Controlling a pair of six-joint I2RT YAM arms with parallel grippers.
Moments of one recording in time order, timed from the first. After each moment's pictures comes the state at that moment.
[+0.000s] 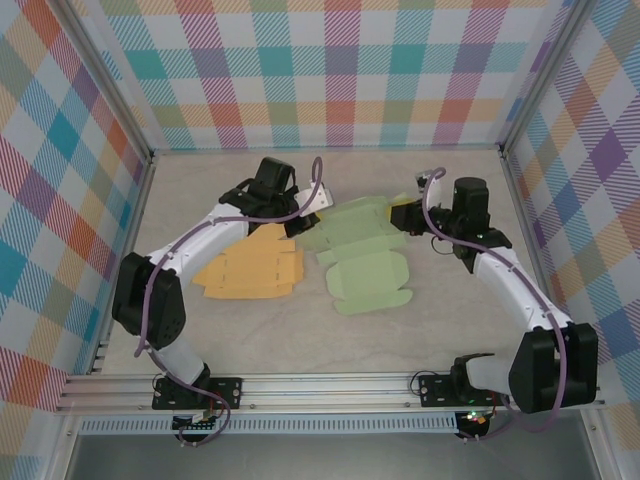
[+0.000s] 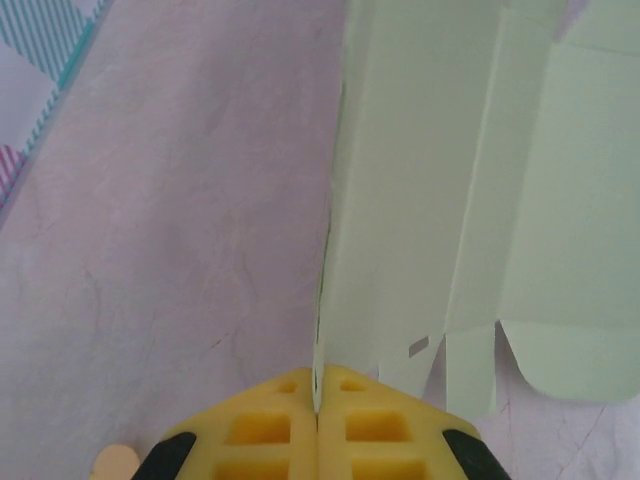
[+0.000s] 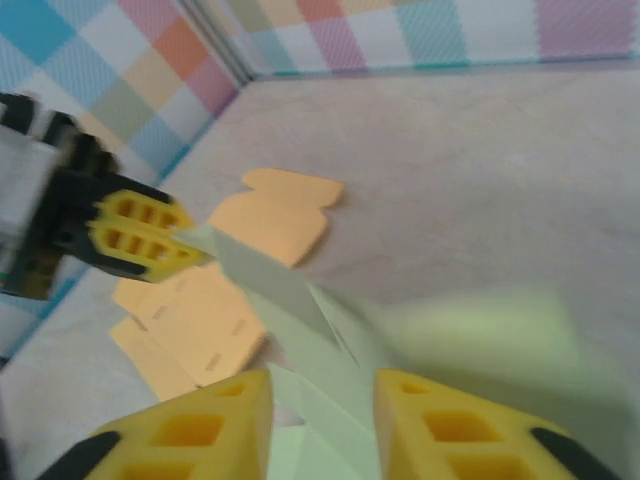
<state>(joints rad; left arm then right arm) -0.51 1.67 1.37 -0.49 0.34 0.72 0.15 1.24 0.89 -0.15 -0.66 0.19</state>
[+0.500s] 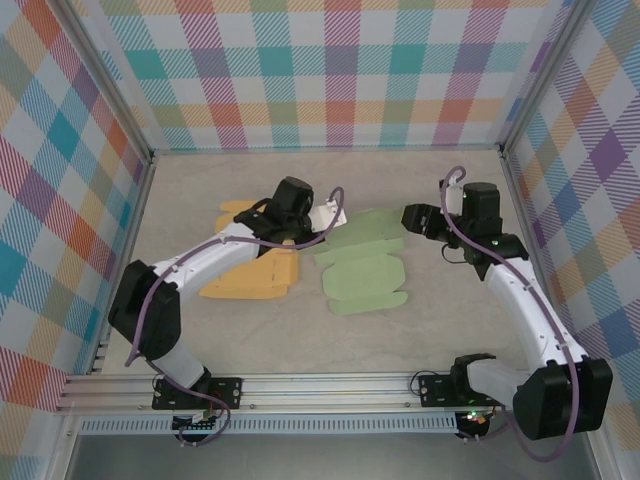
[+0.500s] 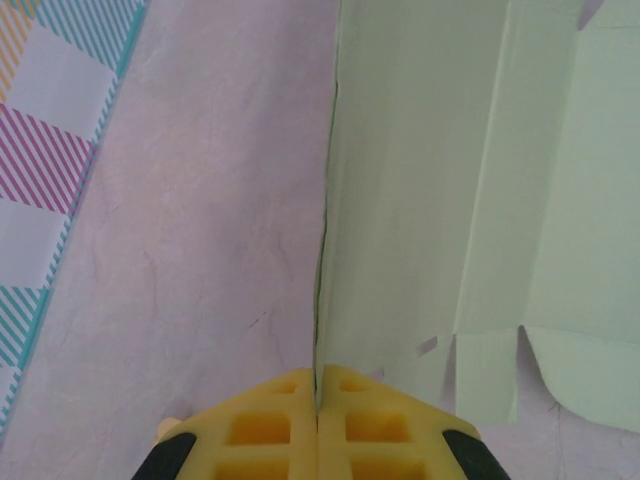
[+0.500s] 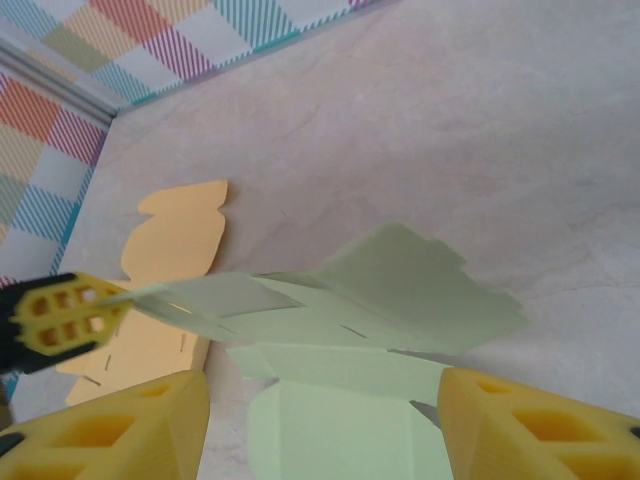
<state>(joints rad) -0.66 1.65 1.27 -0.37 0.03 0.75 0.15 1.10 0.96 -0.46 -0.40 0.41</state>
